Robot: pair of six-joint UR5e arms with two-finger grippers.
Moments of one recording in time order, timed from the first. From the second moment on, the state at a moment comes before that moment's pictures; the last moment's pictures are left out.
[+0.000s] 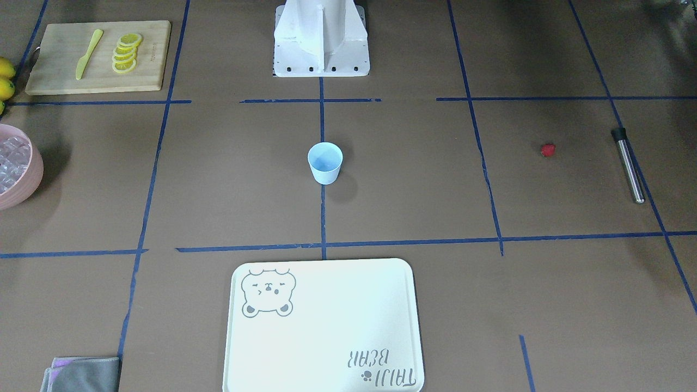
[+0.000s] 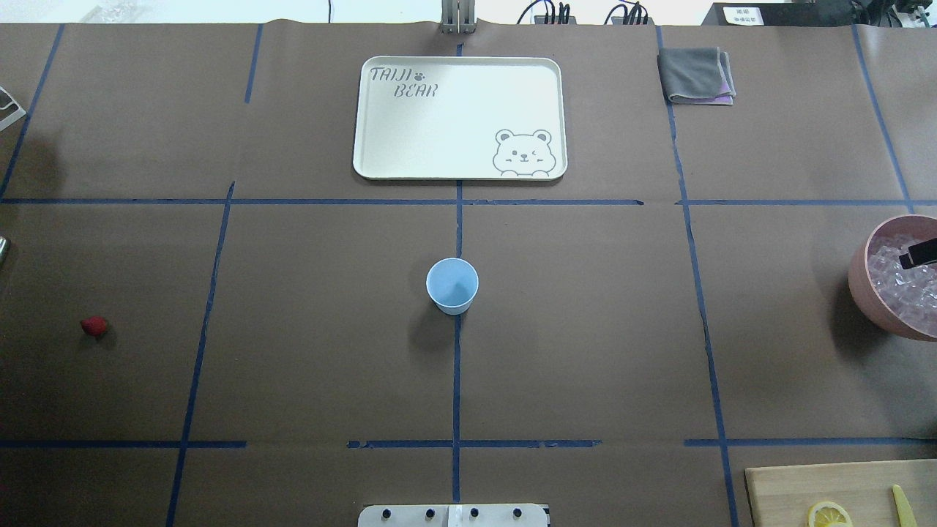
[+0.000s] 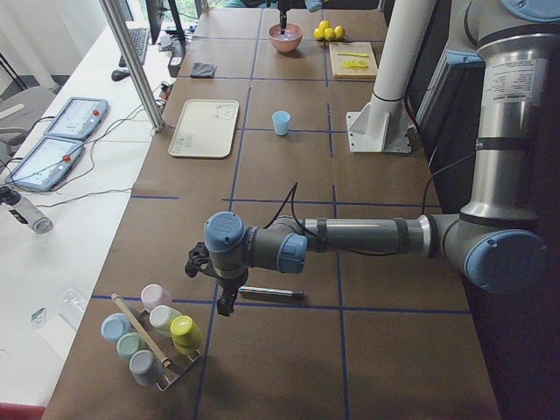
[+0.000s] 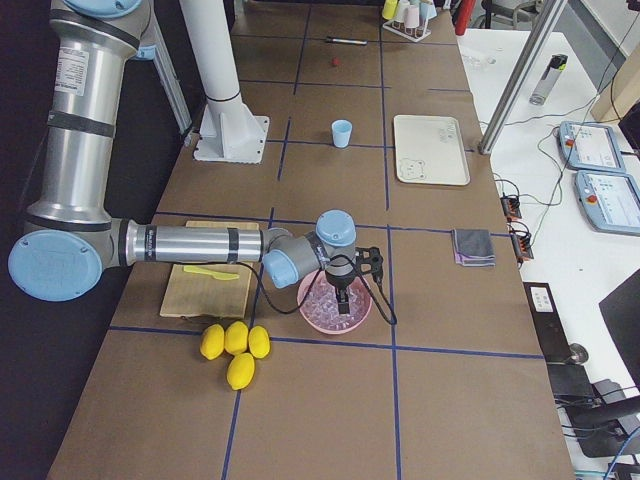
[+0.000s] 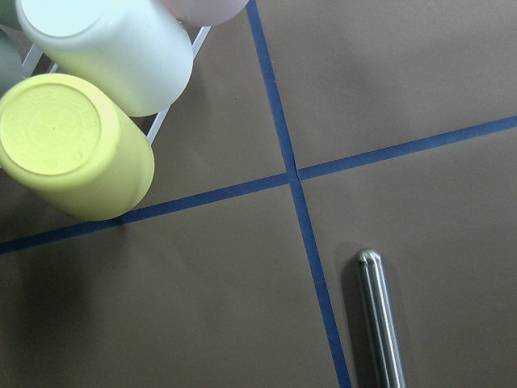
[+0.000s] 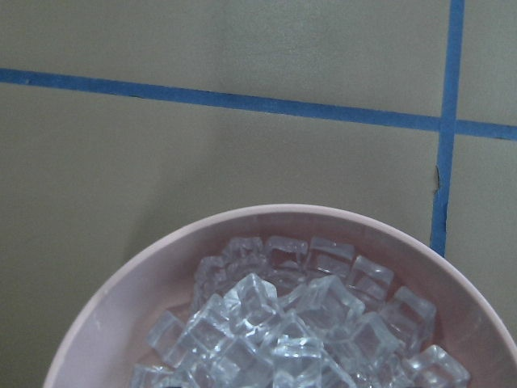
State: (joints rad) left arm -1.52 -1.57 -1.54 -1.74 -2.32 0.11; right arm 1.21 -1.76 1.69 -1.05 2.23 0.46
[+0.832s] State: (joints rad) left arm -1.52 -1.57 -1.54 -1.74 -2.32 0.11; right arm 1.19 -1.75 1.66 -1.05 2.20 0.45
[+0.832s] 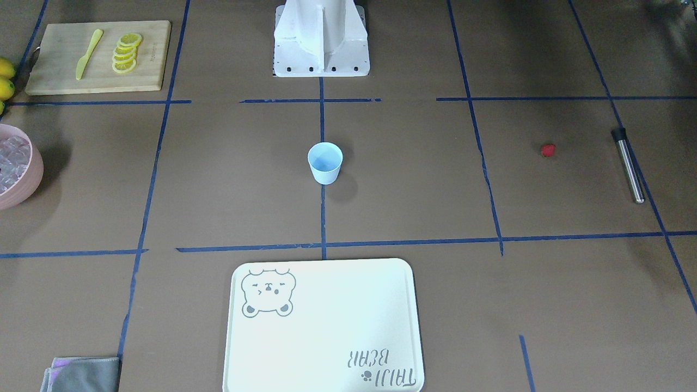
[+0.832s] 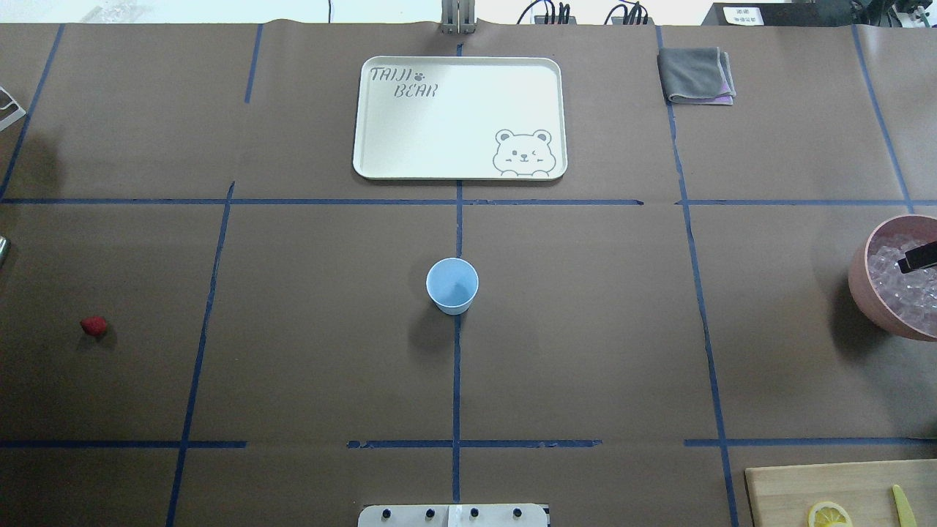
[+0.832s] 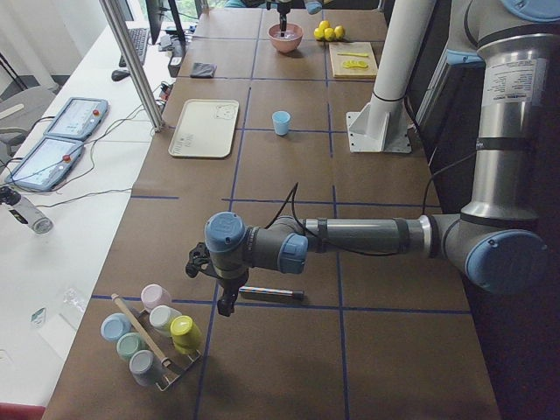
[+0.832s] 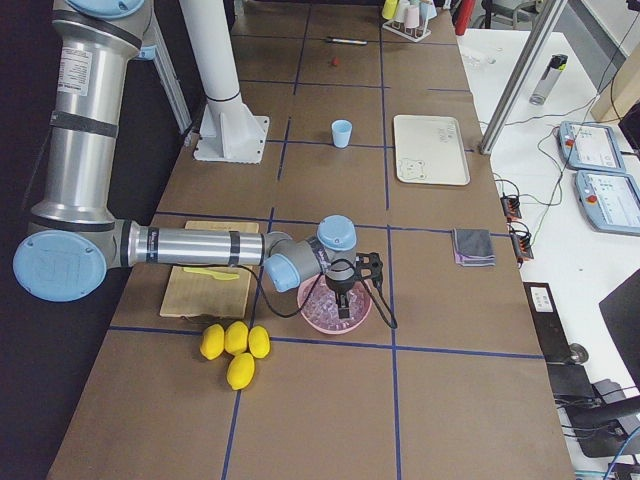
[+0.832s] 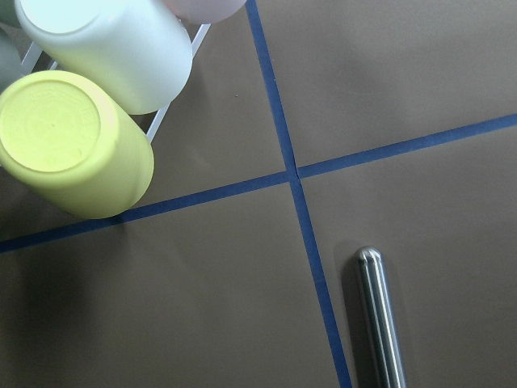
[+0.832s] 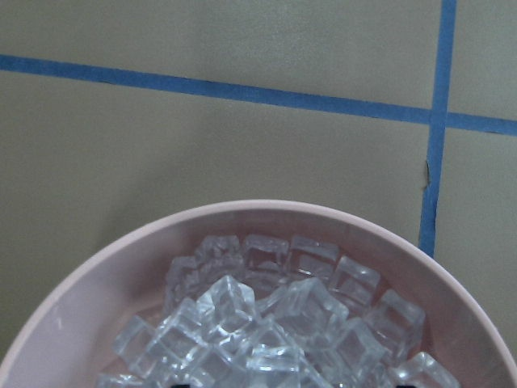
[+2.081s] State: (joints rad) left arm -1.52 -1.56 -1.54 -1.74 -2.33 0.12; right arm 1.23 -1.74 1.69 -1.06 2.23 0.43
